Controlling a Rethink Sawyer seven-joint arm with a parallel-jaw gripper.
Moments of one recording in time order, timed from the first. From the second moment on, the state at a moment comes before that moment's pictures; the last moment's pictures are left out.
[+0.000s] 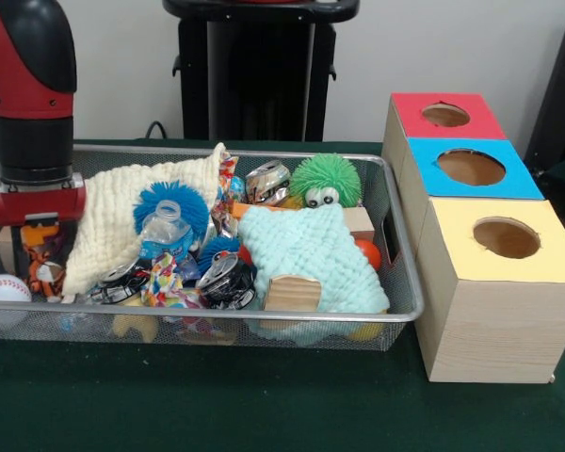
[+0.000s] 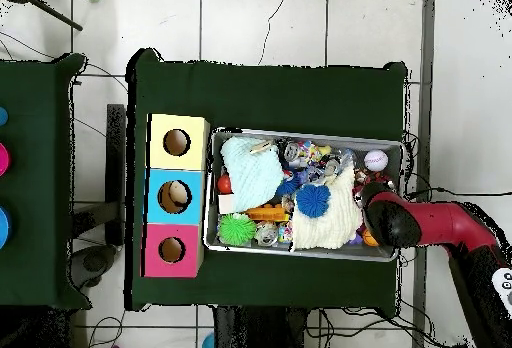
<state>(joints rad) -1.08 -0.42 0.61 1.58 -1.04 0.41 1.35</state>
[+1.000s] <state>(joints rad) -1.09 -0.42 0.61 1.57 -1.04 0.41 1.35</state>
